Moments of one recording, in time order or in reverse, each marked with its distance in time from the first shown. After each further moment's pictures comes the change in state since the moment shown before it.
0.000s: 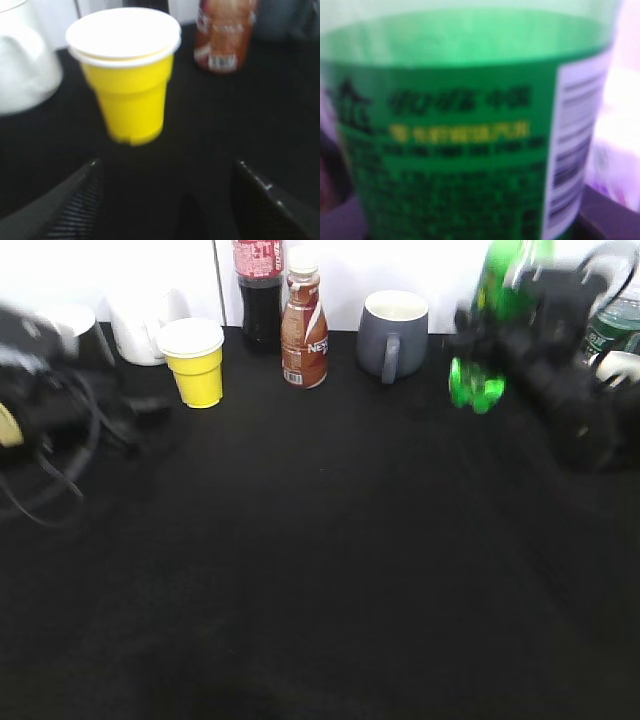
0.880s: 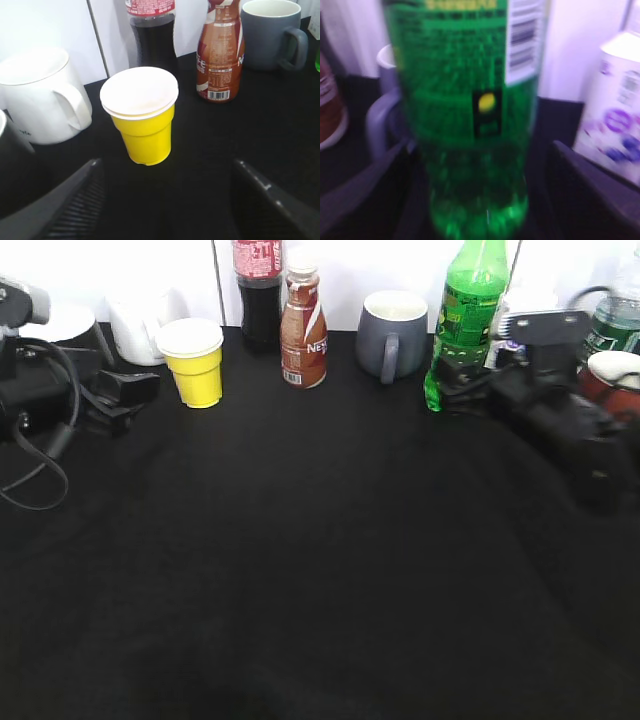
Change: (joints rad) left arm -0.008 -0.110 0.003 0.003 0.069 -0.056; right arm -0.007 -0.037 0.145 -0.117 0.001 -0.005
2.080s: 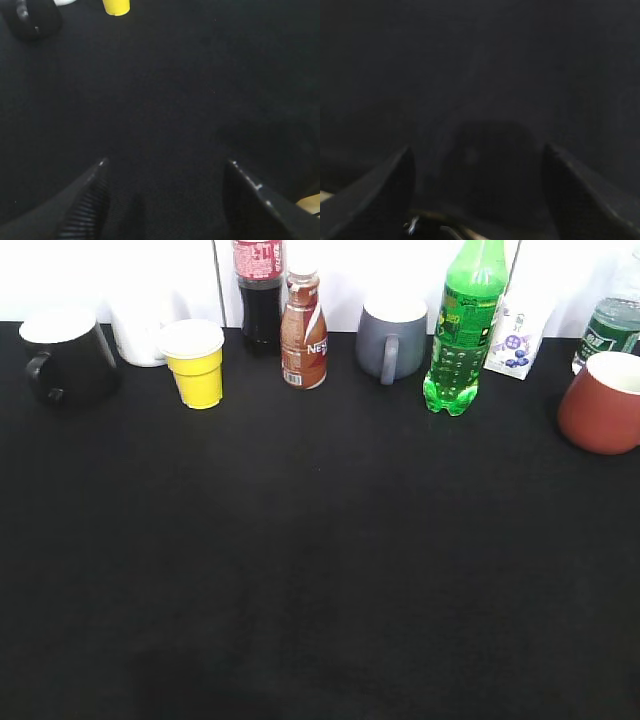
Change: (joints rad) left arm -0.260 -1.424 0.088 -0.452 1.612 0.272; right arm 0.000 -1.873 0.236 -0.046 2.144 0.090
